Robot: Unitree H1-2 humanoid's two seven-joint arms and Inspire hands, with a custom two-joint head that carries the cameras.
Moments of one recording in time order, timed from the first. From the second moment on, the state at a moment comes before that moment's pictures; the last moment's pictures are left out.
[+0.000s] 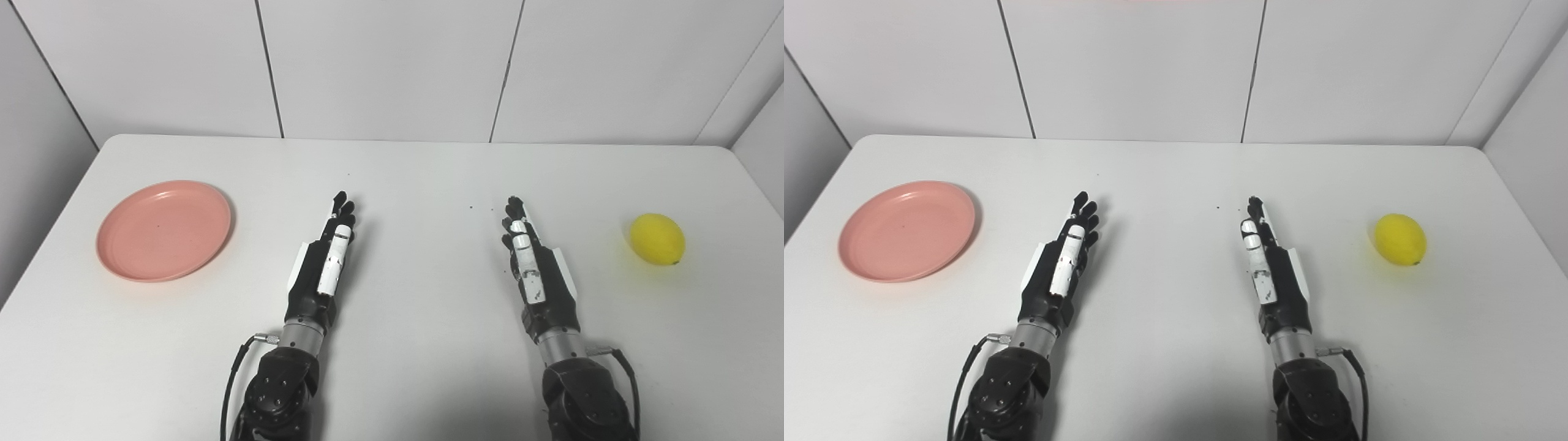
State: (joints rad) left arm -0.12 -0.09 -0.14 -0.06 0.02 0.11 -0.03; right arm -0.09 0.03 0.05 -0.13 -0.01 0.12 0.01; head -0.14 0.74
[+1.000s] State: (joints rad) left arm -0.12 -0.09 -0.14 -0.05 0.02 0.11 -0.03; right arm -0.09 0.02 0.05 -0.12 0.01 0.15 0.03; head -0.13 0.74
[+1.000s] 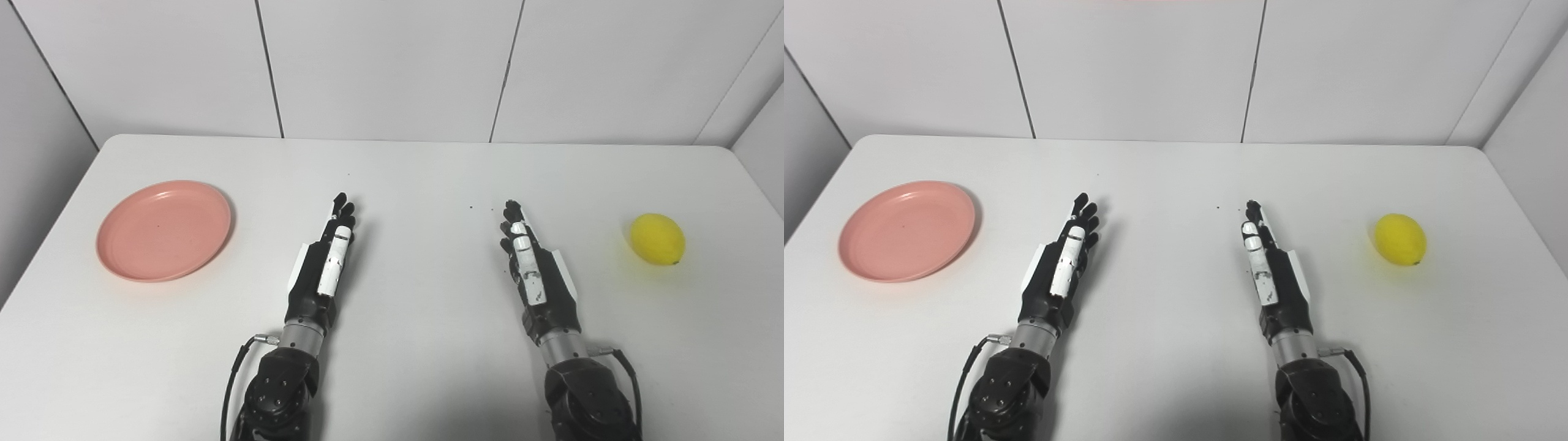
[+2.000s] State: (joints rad) left arm -0.12 -0.09 -0.15 -0.03 0.04 0.09 -0.03; right arm -0.09 0.02 0.05 -0.12 0.01 0.15 0.03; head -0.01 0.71
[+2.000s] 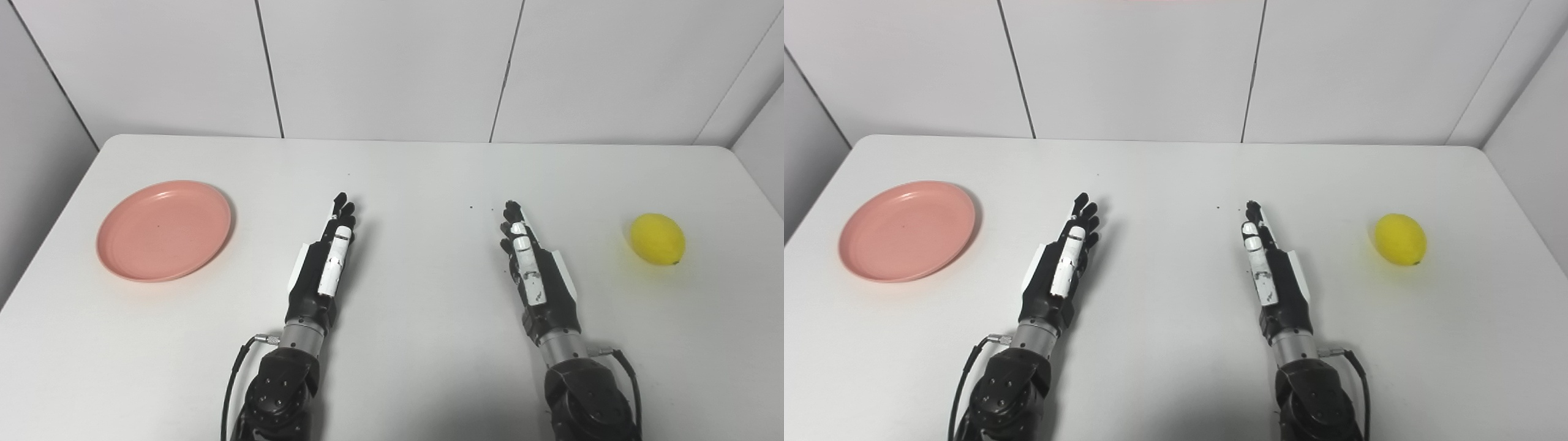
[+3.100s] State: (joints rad) left arm -0.14 -0.18 -0.18 0.11 0.12 -0.12 0.09; right arm -0.08 -0.07 0.00 -0.03 0.09 0.02 0.10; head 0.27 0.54
